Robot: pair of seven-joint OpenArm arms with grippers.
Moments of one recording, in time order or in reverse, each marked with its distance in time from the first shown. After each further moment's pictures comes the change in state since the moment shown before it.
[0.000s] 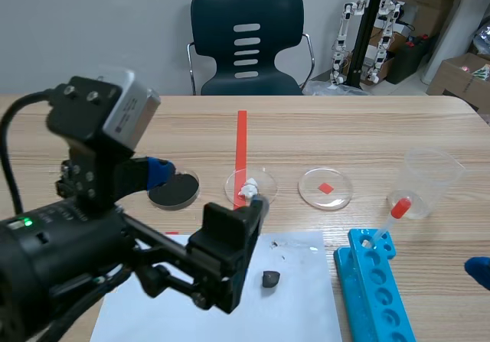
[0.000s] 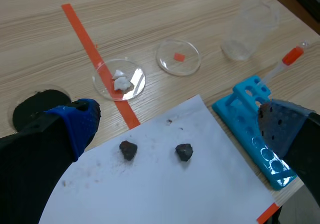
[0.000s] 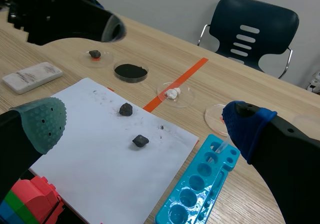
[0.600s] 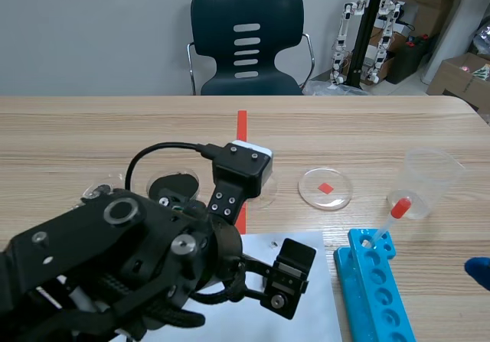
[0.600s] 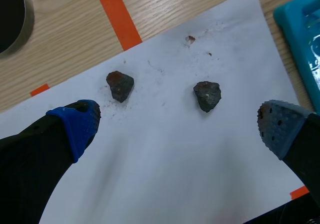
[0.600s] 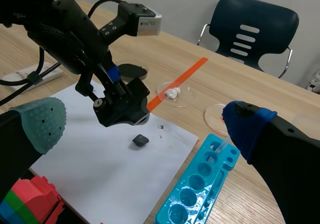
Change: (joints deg) left arm -34.8 -0.1 33.5 -21.8 -1.3 37.0 32.1; right arm 0.0 0.0 0.0 0.0 0.0 0.0 0.0
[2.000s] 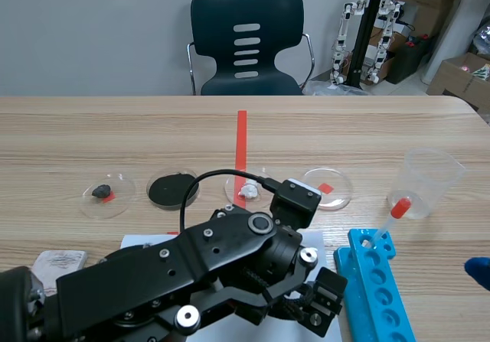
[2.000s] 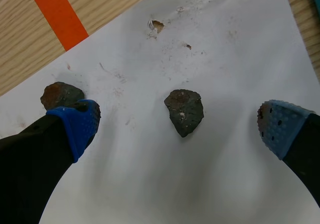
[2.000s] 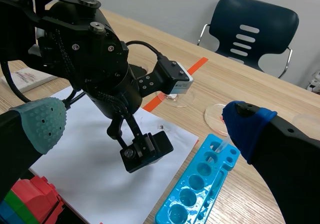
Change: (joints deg) left arm -10.1 13.1 9.7 -24.9 0.0 2.0 1.0; right arm 0.0 0.0 0.0 0.0 0.0 0.0 0.0
